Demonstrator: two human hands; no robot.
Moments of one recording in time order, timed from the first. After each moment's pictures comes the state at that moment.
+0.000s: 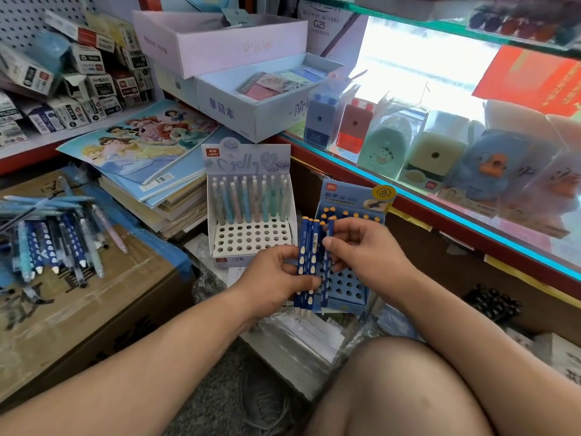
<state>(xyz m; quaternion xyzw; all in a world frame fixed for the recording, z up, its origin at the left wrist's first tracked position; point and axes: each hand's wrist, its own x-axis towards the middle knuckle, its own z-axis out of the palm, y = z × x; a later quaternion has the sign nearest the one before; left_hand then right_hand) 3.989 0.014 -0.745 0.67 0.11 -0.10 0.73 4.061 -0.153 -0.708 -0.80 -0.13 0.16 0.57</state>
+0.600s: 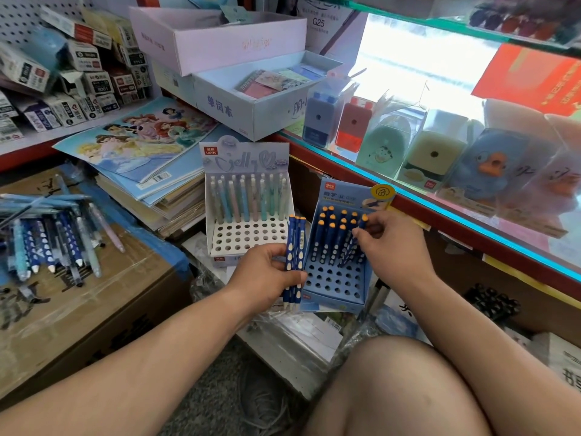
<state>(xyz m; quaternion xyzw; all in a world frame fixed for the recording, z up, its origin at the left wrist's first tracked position) 3.992 0.021 -0.755 0.72 0.16 -0.06 0.68 4.080 -0.177 -0.710 -0.93 -0.10 -0.05 0.34</state>
